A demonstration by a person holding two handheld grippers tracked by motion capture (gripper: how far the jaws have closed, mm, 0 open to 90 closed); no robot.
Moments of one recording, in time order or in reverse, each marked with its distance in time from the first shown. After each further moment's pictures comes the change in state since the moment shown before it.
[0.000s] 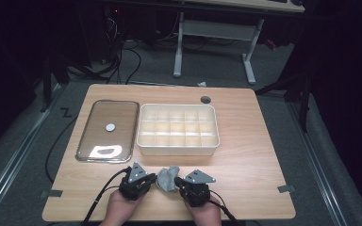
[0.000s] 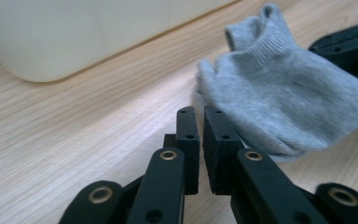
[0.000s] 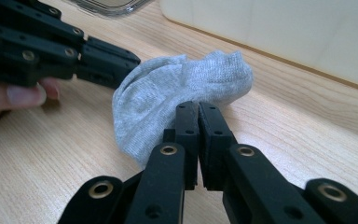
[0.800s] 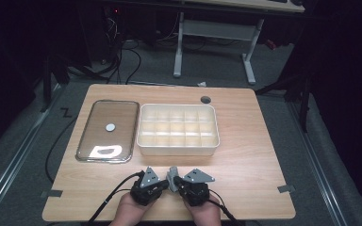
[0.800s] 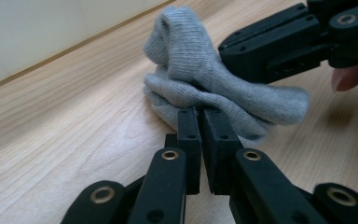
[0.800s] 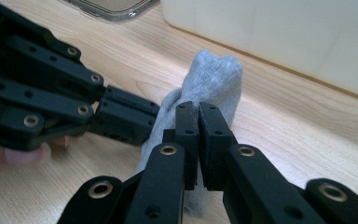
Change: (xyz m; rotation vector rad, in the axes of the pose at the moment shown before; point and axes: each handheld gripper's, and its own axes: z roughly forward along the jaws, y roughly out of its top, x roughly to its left) left arm -0.030 0.007 0.013 0.014 -0.123 0.058; right arm 0.001 0.005 -0.001 -0.006 -0.003 -0.014
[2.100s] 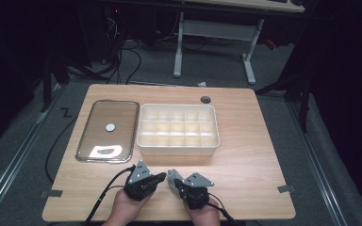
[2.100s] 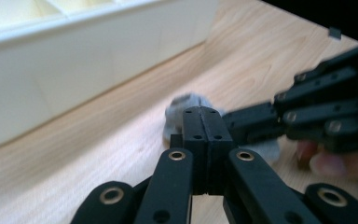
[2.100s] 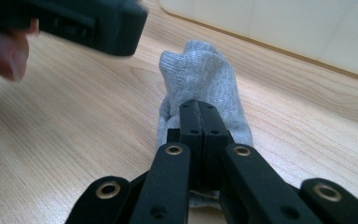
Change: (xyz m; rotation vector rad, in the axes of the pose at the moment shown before) left arm 0.010 0.020 -0.026 -0.151 -0.007 -0.059; right arm 0.002 -0.016 0.007 -0.010 -0.016 -0.002
